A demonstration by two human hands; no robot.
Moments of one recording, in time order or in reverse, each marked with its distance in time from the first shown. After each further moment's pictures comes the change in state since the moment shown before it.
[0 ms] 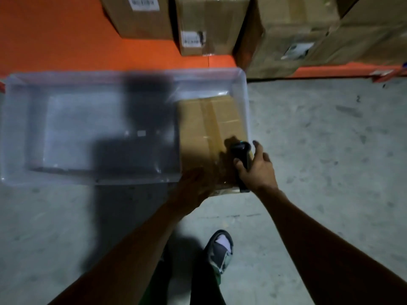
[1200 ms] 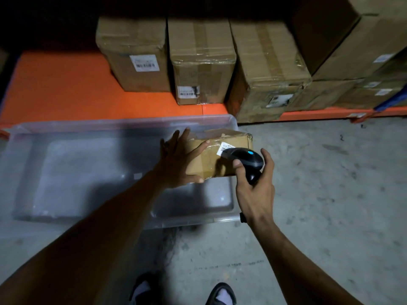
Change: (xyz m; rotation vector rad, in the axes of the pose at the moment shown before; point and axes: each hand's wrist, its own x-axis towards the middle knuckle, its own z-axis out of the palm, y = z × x) left_hand 0.146 -0.043 -0.109 0.469 0.064 0.097; right_hand -0.011 -0.070 -0.036 0.776 0.366 -0.168
